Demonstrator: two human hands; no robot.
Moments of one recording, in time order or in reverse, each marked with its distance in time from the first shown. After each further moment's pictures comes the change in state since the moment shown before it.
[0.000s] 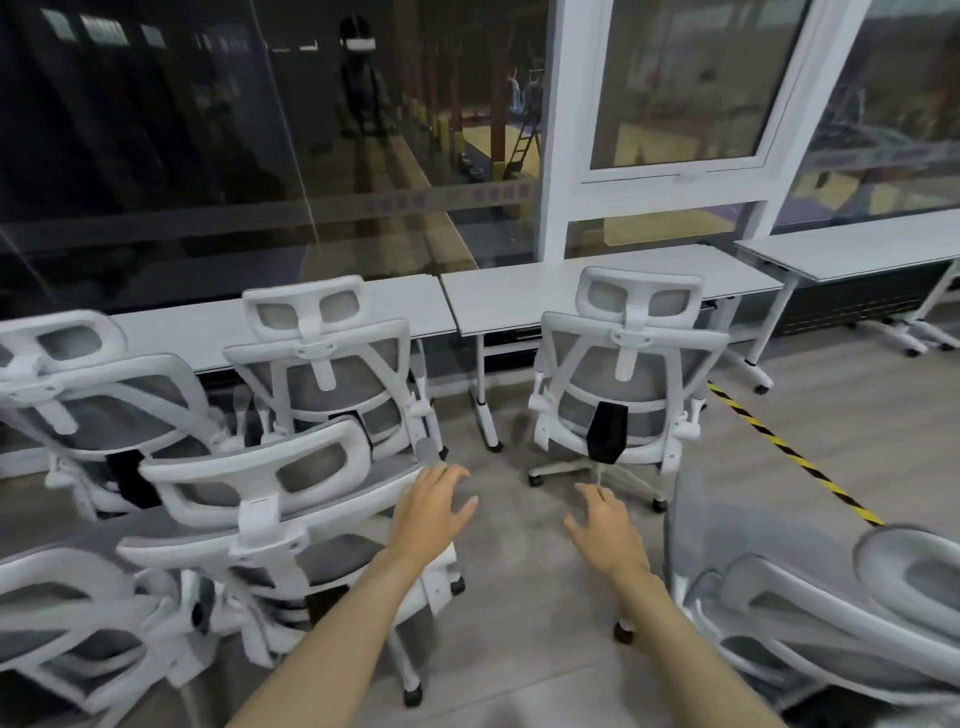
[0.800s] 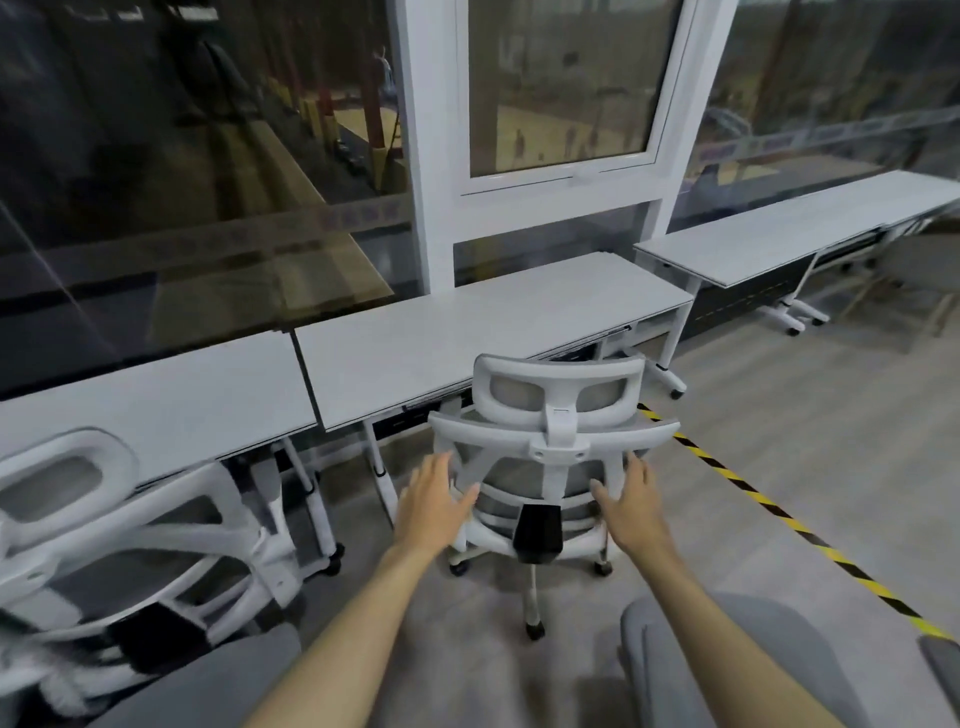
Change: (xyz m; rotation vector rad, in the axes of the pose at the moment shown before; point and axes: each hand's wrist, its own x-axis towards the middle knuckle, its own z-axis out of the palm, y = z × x) left_hand 0.468 0.064 0.167 -0.207 -0.128 0.004; right_hand 0.408 0.132 -0.130 0.324 0.376 0.264
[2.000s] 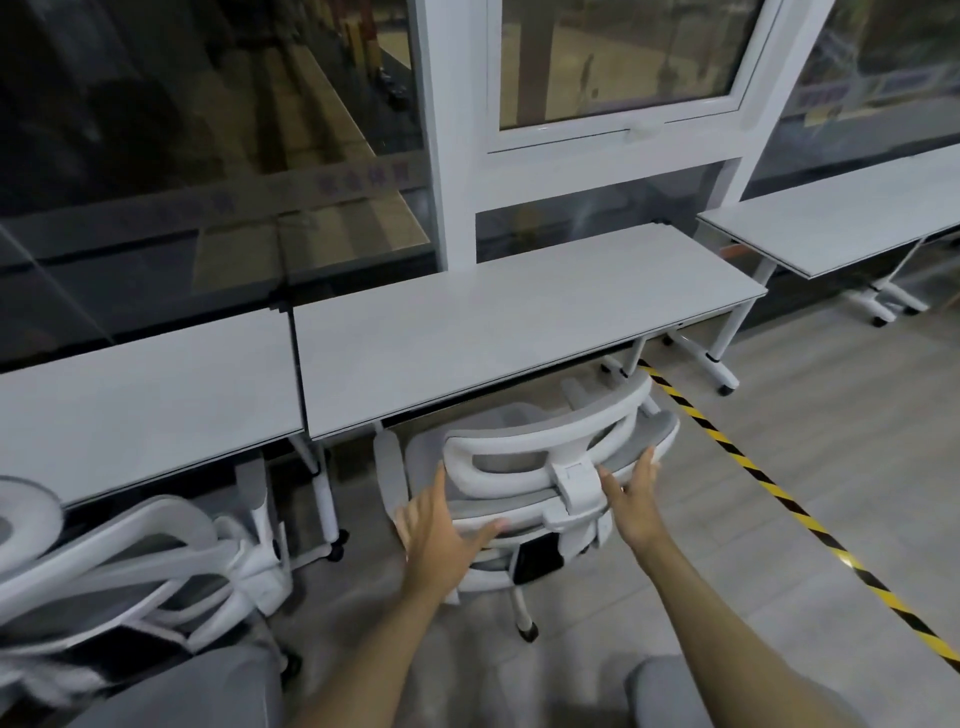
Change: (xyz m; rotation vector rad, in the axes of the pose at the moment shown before) left_hand 0.109 0.012 0.070 -0.174 -0.014 -0.314; right_hand 0.189 0.003 0.045 0.370 -0.243 0.133
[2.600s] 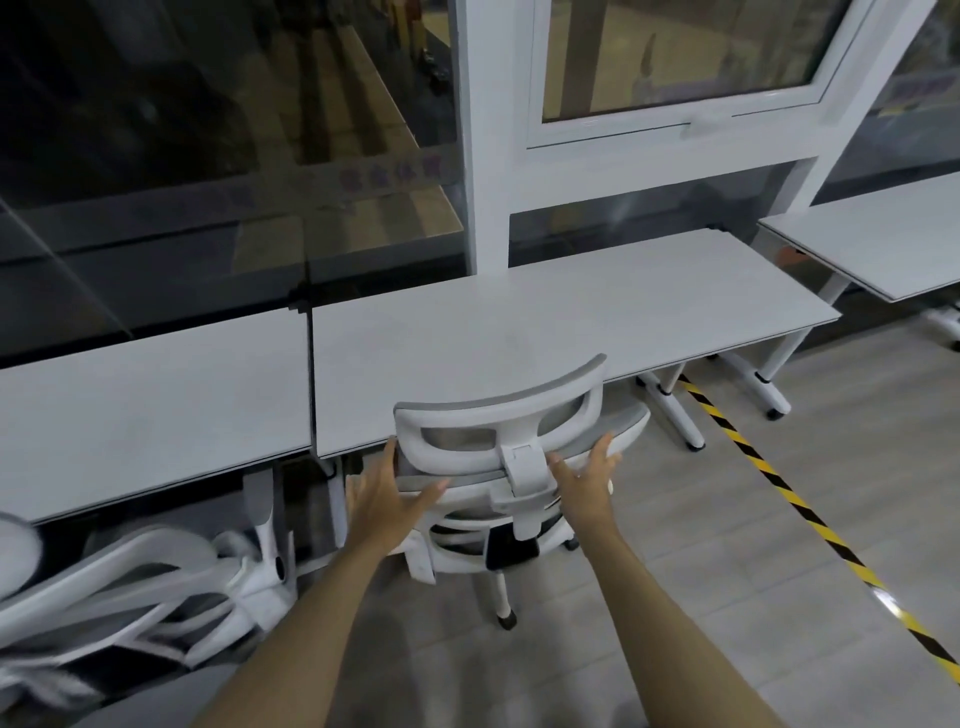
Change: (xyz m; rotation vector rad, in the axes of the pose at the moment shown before) left_hand 0.147 -0.049 -0.054 -0.032 0.082 -0.098; right_hand 0.095 -0.057 0.100 -0.001 -0.040 0.118
